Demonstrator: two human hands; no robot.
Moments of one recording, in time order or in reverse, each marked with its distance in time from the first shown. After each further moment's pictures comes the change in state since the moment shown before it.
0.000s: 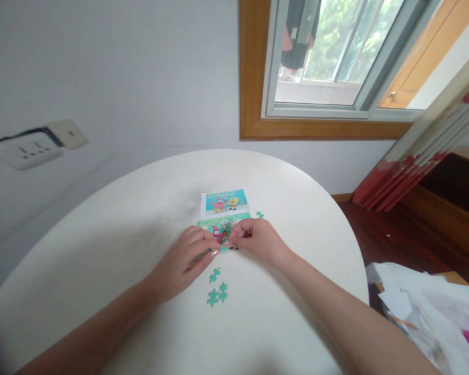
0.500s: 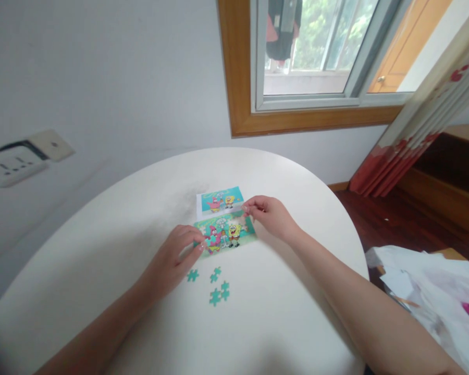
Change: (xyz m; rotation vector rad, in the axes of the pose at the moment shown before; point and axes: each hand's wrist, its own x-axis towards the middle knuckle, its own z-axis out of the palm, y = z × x) left_hand -0.002 -0.013 -0.006 0.035 0.124 -0.088; right_hand 0.016 0.007 -0.038 -0.115 0.232 -0.145
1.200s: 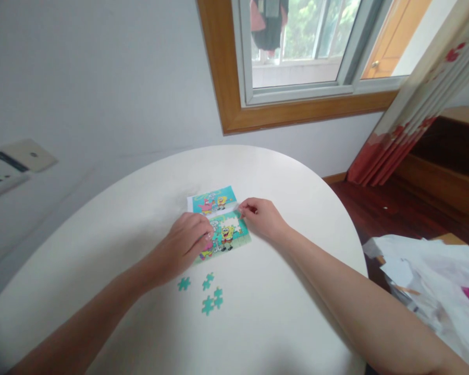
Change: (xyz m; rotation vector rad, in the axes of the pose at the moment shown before) left_hand 0.046 0.000 0.004 0.186 -0.281 0.142; right_hand 0.009 0.028 0.006 -0.195 0.064 0.004
